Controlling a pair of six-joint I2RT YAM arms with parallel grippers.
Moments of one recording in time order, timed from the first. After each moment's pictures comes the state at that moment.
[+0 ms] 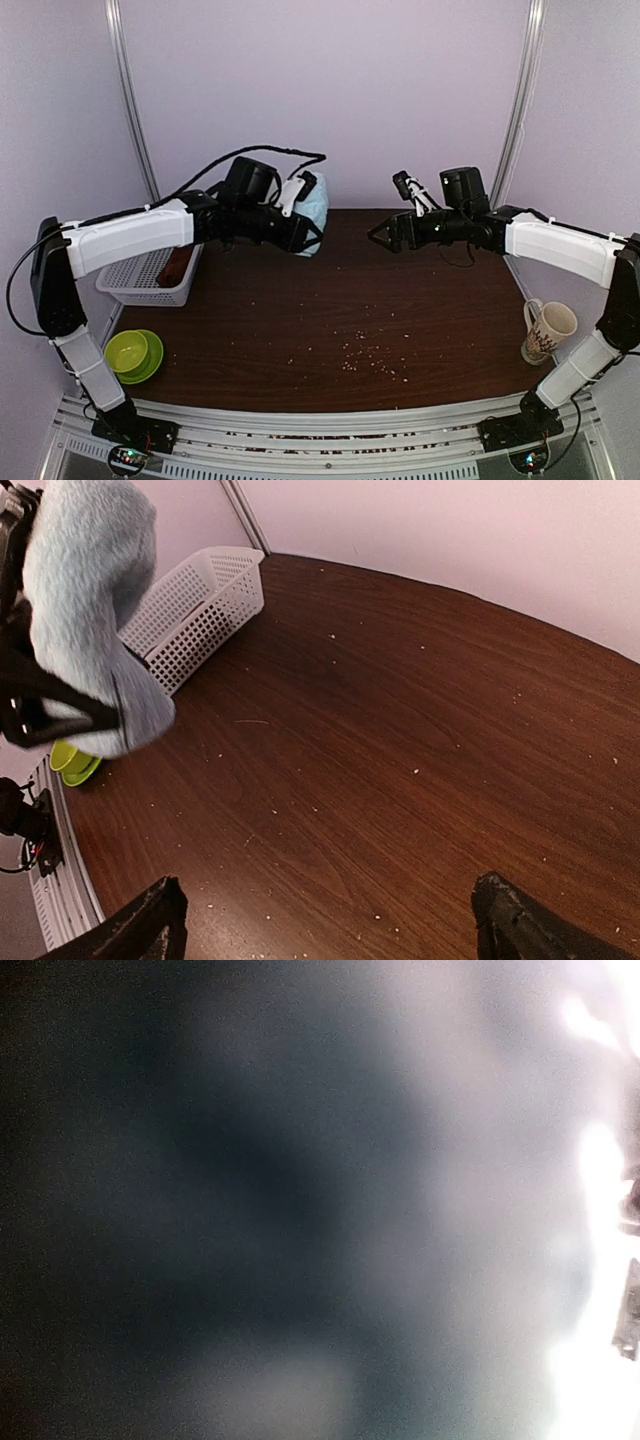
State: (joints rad) left arm -0.77 1.72 1.48 -0.33 0.15 -0.12; right arm 0.50 1.51 1.18 -0.17 -0.41 0.13
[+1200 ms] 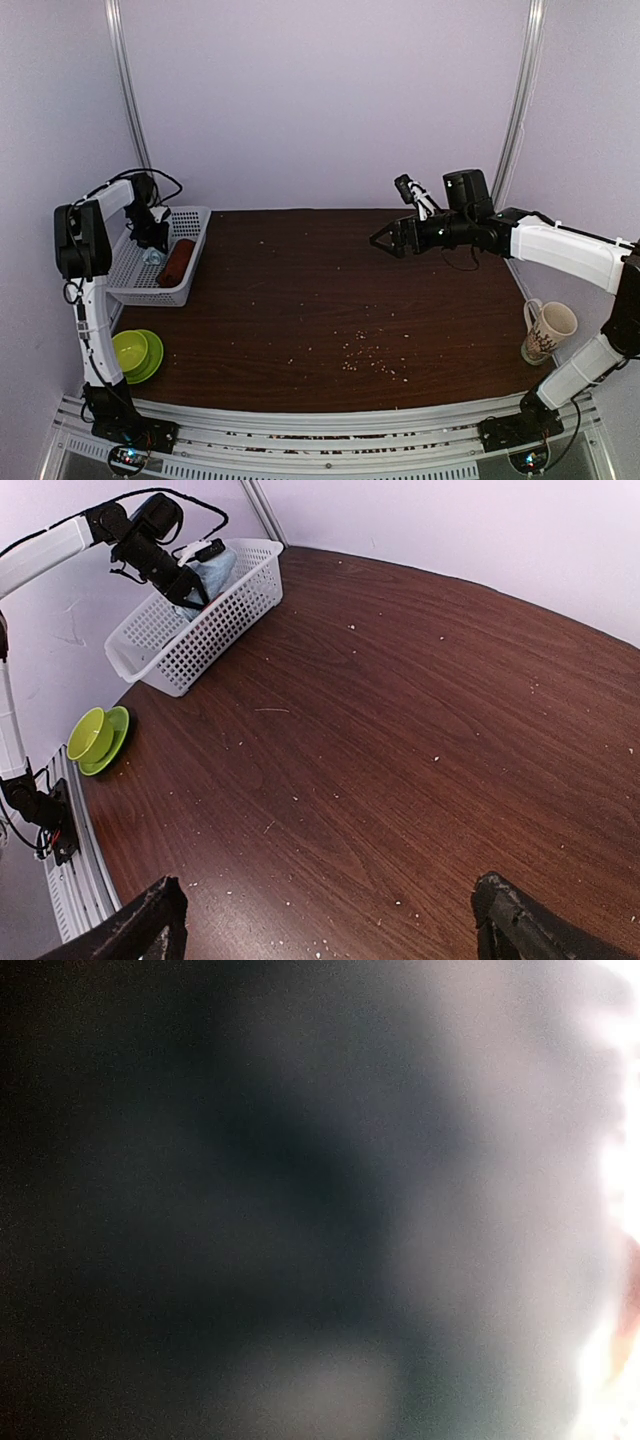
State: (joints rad) left arm 0.13 2.28 2.02 -1.04 0.02 0.22; right arm 0.51 1.47 1.15 -0.20 -0.43 0.14
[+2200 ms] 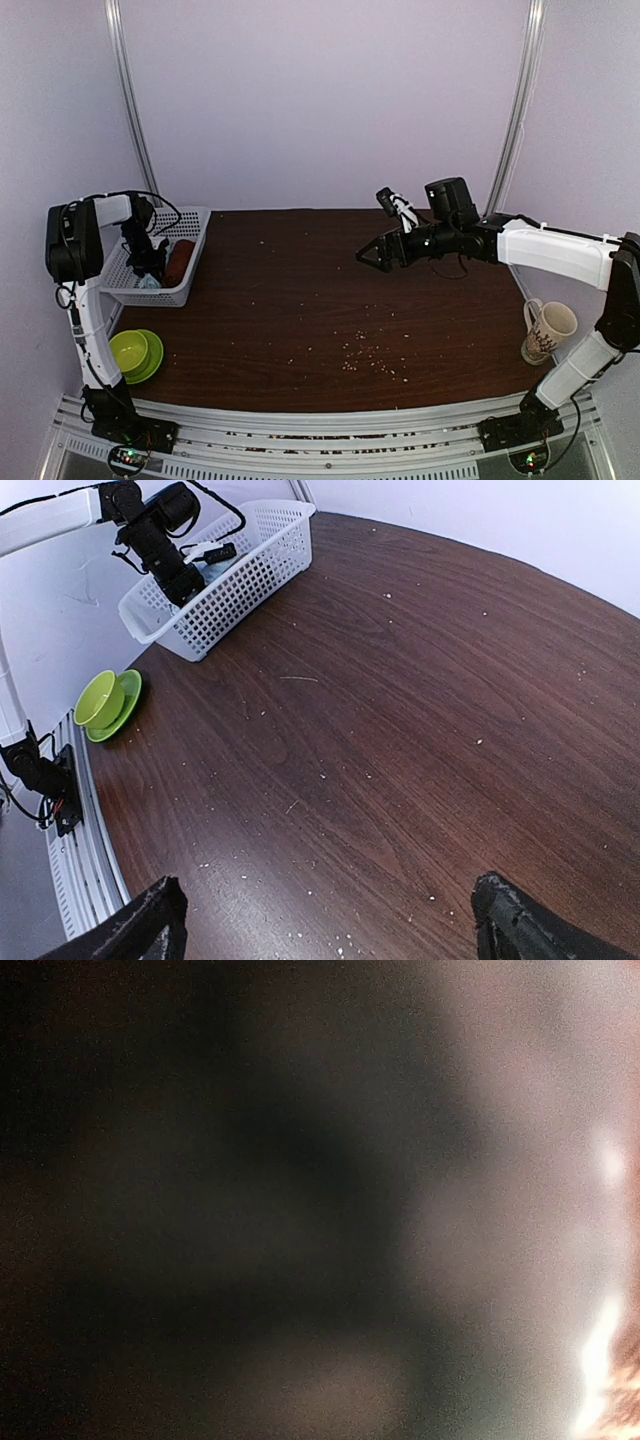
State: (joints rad) left arm 0.15 2.17 1.72 -1.07 0.02 0.20; right arm 0.58 1.52 1.15 -0.19 -0.43 0.11
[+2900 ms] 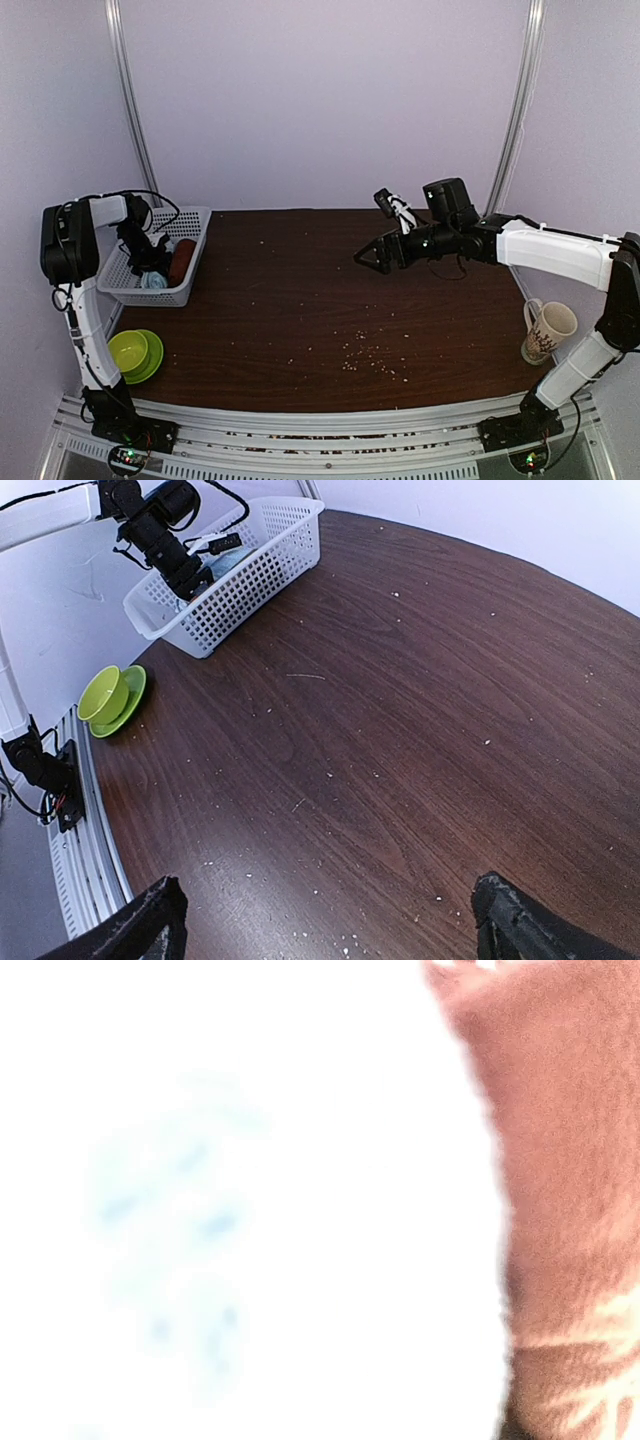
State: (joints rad) left arm 0.16 2.13 1.67 -1.01 0.16 0.20; right arm 0.60 1.52 1.15 -0.20 -0.43 0.11
